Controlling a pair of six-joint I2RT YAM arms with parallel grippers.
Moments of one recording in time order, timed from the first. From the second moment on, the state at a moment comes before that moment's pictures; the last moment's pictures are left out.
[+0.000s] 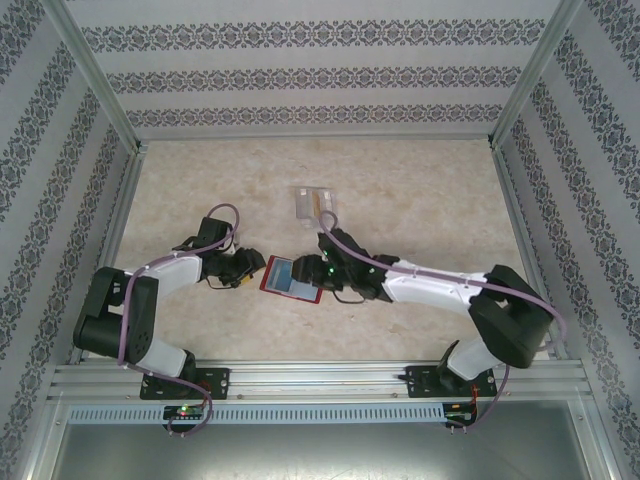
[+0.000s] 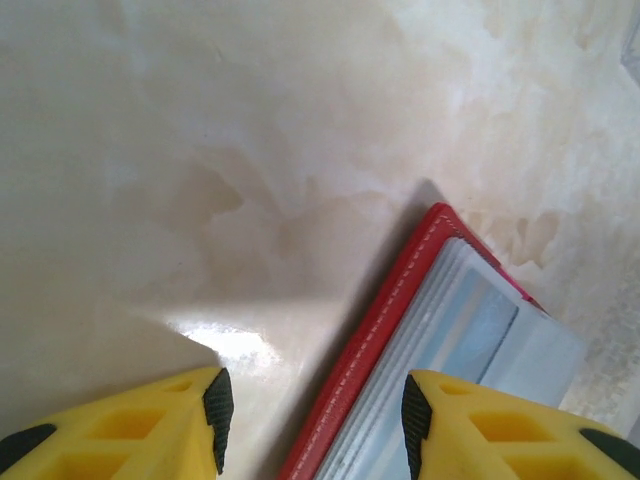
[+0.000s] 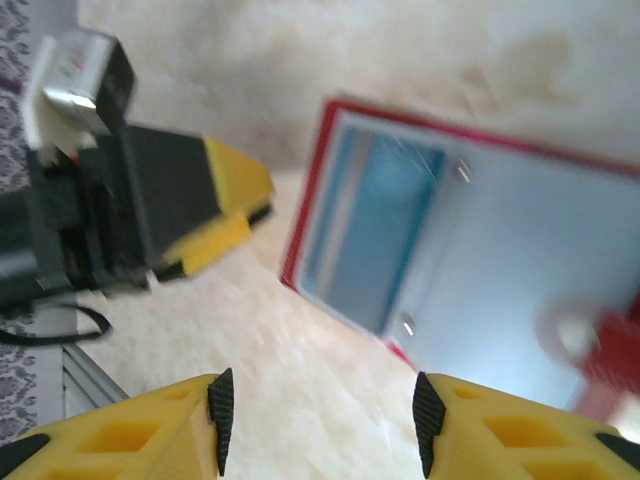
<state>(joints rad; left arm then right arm) -0.18 1.50 0.65 -0.25 0.46 -0.76 0.89 1.49 0.80 -0.07 -0.17 1.06</state>
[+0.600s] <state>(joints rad) -0.18 1.51 0.66 -0.25 0.46 -0.76 0.89 1.60 0.75 -0.05 -0.15 1.18</state>
